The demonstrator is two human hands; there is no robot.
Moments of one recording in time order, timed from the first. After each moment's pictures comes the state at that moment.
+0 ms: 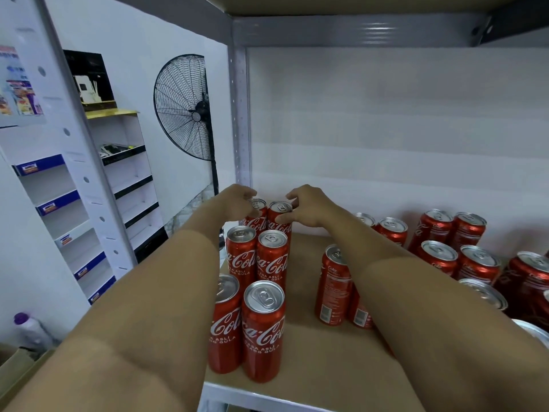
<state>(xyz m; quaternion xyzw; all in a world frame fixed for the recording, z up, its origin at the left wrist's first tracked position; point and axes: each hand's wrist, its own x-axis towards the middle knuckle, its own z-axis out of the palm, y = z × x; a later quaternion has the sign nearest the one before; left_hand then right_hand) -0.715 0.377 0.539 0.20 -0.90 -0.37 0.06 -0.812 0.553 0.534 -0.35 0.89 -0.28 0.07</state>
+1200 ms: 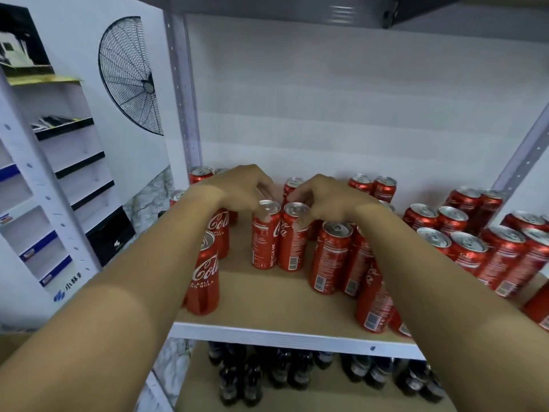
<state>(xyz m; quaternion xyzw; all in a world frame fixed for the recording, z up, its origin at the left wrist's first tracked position) -0.668 0.532 0.569 -0.04 -0.97 -0.23 -0.02 -0.741 0.738 0.562 -0.36 0.90 -0.23 0.11</state>
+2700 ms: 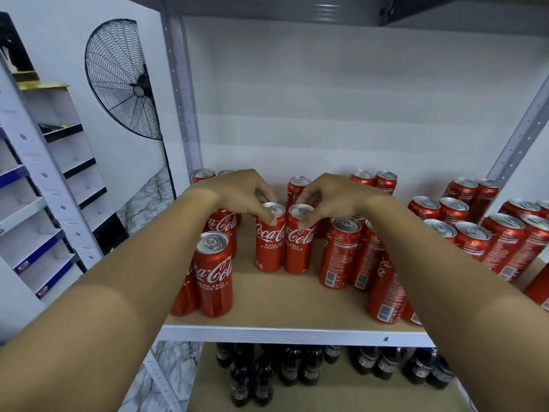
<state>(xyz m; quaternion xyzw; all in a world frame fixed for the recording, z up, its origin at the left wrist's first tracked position) -0.666 0.508 0.564 -0.06 -0.96 -0.25 -0.07 -0.735 0.735 0.567 -0.35 0.91 -0.19 0.12</state>
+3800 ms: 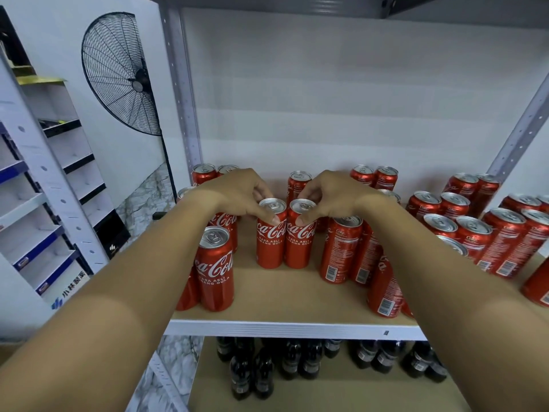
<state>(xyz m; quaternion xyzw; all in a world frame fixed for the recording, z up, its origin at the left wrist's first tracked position) -0.662 0.504 0.549 -0.06 -0.95 -0.29 -0.04 -0.730 0.735 0.559 -0.34 0.91 -0.21 0.10</state>
